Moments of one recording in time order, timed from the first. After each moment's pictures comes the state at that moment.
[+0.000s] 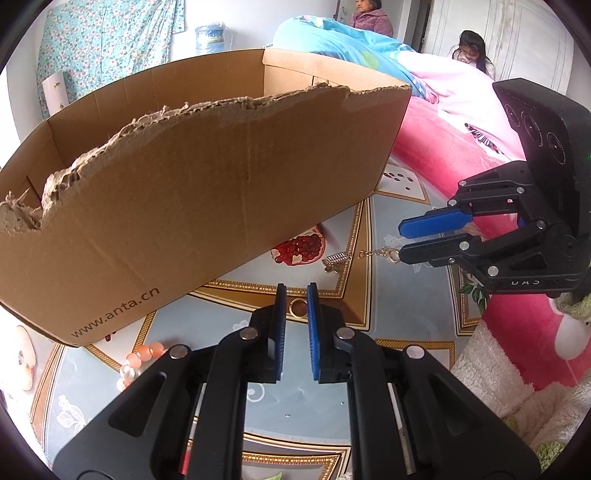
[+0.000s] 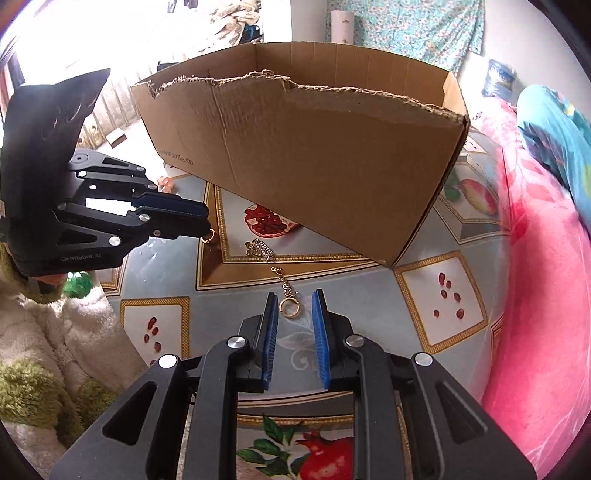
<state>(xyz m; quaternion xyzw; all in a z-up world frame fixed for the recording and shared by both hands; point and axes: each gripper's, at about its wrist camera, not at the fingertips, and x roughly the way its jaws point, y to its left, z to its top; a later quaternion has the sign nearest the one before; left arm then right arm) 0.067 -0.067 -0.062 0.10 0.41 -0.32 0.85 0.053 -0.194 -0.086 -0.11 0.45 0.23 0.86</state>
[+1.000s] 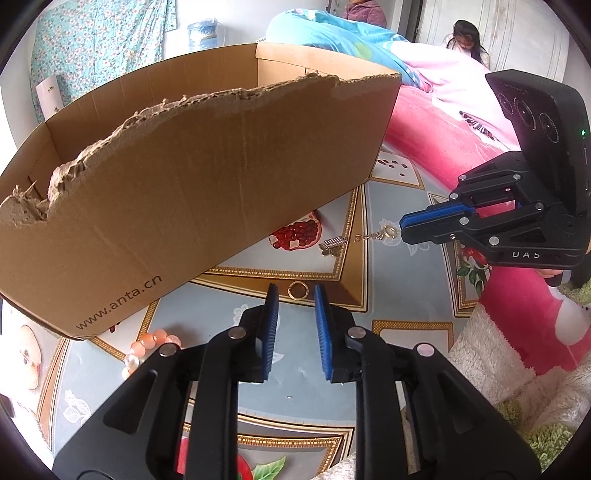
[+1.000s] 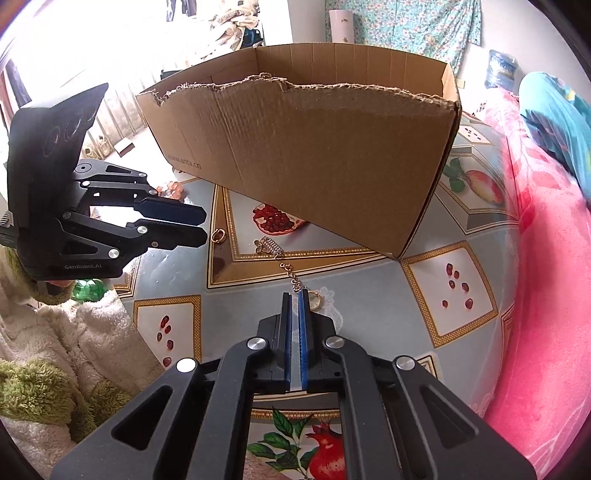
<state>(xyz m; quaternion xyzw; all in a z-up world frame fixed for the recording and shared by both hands) 0.060 -0.067 -0.062 0.13 0.42 -0.32 0.84 0.042 -0.210 -0.083 -0.07 0.45 0.24 0.86</state>
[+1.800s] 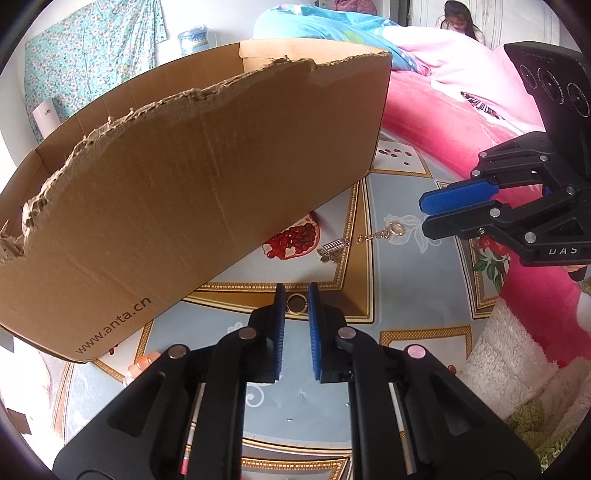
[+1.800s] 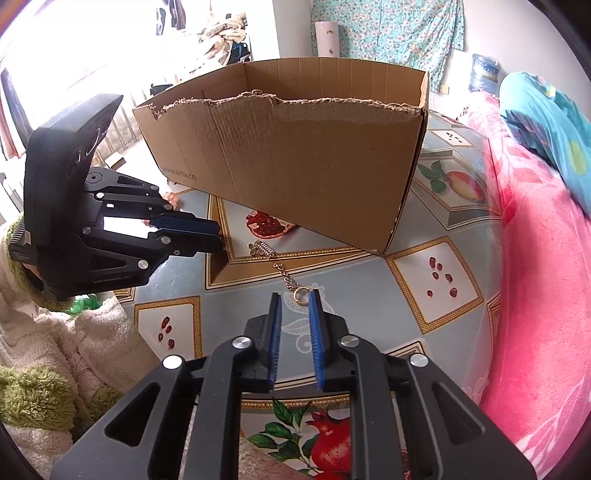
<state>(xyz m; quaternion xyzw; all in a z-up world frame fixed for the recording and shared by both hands) 0.061 -0.084 -0.071 0.17 0.41 -0.31 0.84 0.029 -0.211 -0.080 -0.07 0.43 0.22 0.87</state>
